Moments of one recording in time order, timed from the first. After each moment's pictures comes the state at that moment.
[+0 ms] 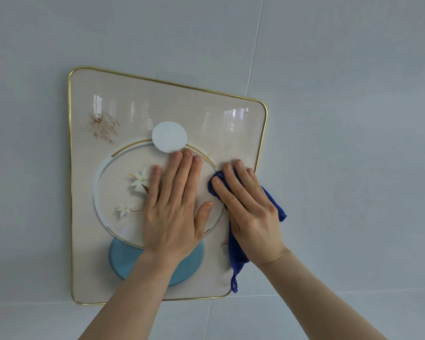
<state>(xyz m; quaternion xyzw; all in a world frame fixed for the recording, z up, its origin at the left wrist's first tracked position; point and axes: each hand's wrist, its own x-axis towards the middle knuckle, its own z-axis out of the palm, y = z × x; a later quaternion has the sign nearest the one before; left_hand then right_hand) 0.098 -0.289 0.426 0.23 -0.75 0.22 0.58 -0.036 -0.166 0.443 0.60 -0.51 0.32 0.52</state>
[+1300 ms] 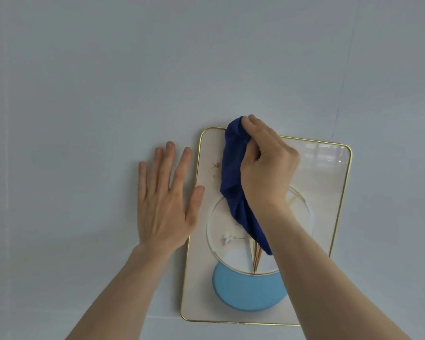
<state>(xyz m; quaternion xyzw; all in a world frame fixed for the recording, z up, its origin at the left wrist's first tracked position) 0.267 -0.394 0.484 0.27 -0.73 0.16 0.60 0.155 -0.272 0.577 0.46 -0.45 0.62 0.44</state>
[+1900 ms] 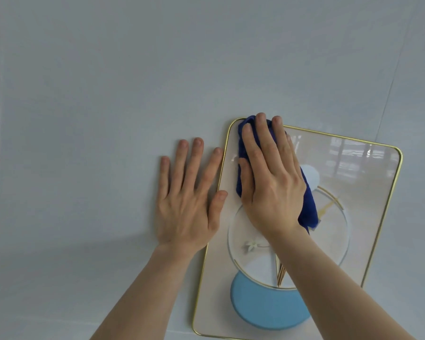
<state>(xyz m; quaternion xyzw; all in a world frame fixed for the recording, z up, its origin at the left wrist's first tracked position) 0.243 -0.424 0.471 0.25 -0.71 0.21 0.63 0.130 -0.318 0.536 0.51 -0.48 0.36 0.62</state>
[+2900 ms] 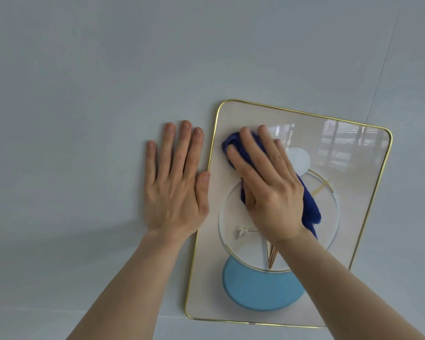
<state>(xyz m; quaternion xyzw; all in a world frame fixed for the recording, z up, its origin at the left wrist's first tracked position) 0.241 -0.426 0.470 0.26 -0.70 0.21 0.63 0.109 -0.295 0.508 0.57 -0.46 0.29 0.61</state>
